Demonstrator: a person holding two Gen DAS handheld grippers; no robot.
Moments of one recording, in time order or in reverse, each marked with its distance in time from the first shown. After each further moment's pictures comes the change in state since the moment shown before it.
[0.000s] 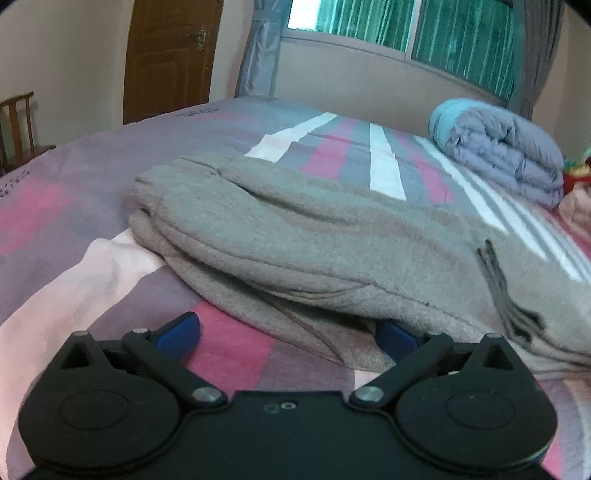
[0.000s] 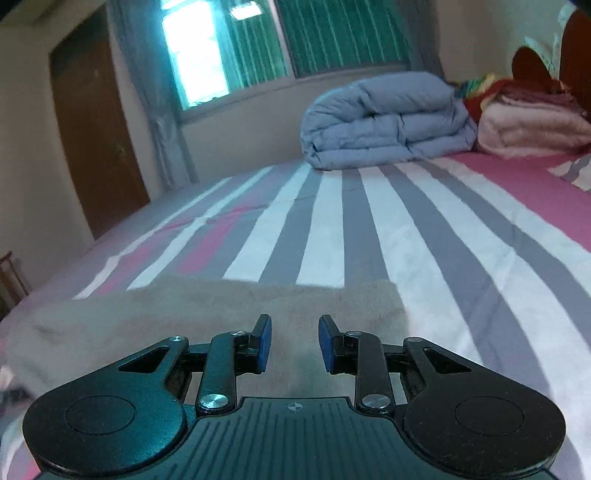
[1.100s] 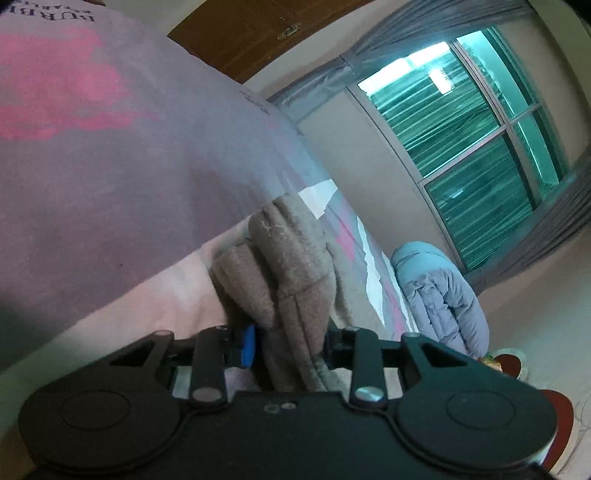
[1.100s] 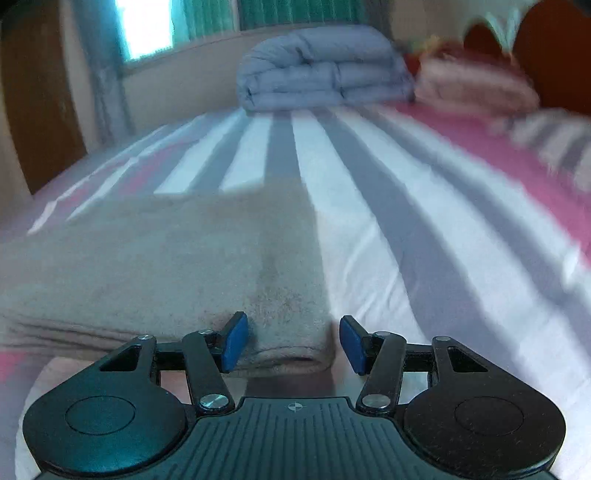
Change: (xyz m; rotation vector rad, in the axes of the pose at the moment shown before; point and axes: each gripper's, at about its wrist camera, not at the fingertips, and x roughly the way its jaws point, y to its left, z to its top) left arm 0.069 0.135 0.018 -0.619 -0.079 -0.362; right arm -0.001 -0.018 -0.044 0.068 0.154 -0.222
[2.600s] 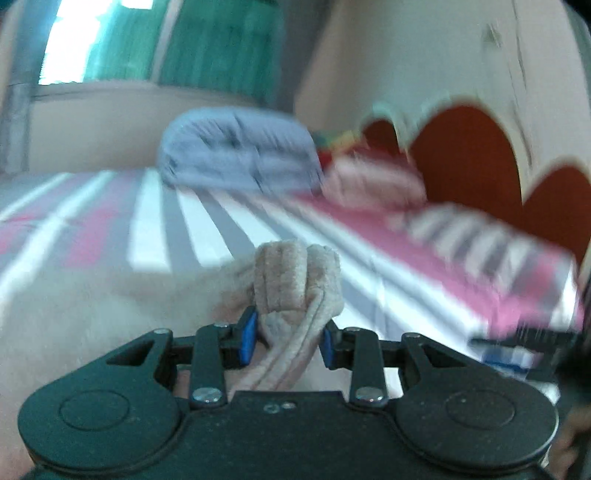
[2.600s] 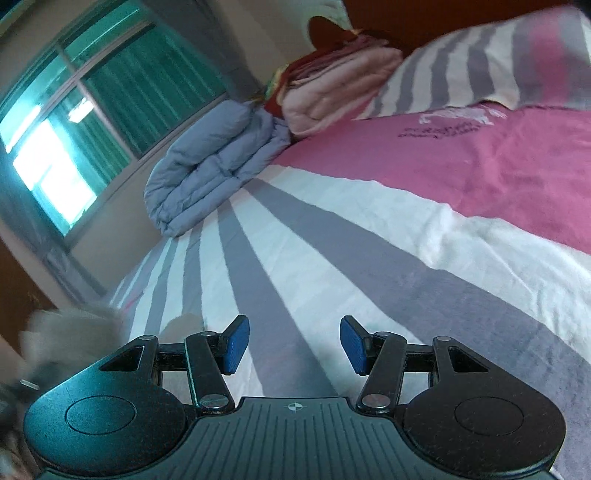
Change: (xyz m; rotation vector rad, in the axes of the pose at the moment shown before) left arm 0.084 -0.350 -0.286 0.966 0.262 -0.286; right arm -0.079 -0.138 0.012 0.534 -0.217 0.025
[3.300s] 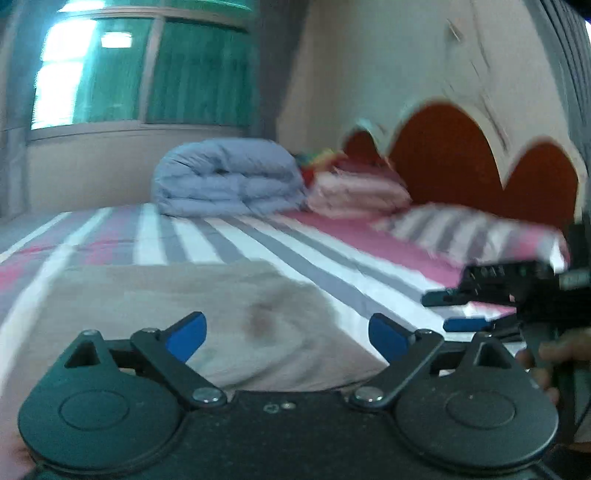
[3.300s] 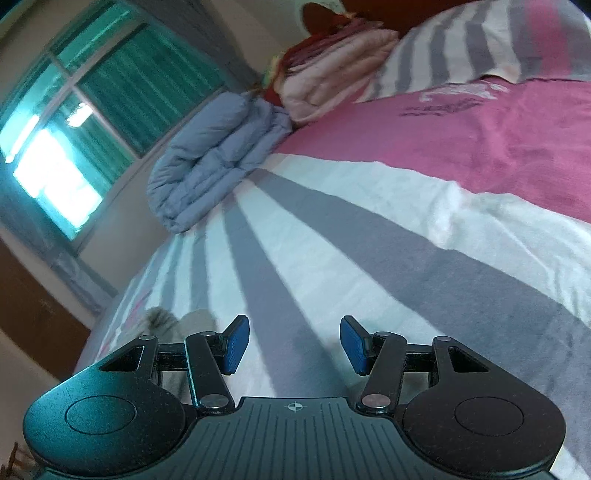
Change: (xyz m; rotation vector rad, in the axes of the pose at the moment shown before) left arm -0.088 0.005 -0.040 0.057 -0.164 0.019; right arm 0.007 0.000 0.001 0.032 0.038 0.054
